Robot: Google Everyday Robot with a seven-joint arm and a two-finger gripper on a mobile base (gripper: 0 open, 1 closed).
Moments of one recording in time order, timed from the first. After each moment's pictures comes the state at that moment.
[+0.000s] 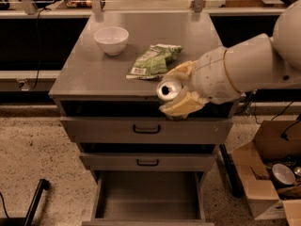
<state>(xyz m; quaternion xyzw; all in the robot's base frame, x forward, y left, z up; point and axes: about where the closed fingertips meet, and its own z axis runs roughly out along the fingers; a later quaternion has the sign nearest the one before) 0.468 -0.048 0.920 -0.65 0.63 0.12 0.41</state>
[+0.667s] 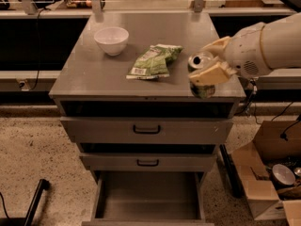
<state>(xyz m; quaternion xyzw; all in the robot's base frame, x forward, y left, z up) 0.529 -0.120 0.952 -0.53 0.72 0.10 0.44</state>
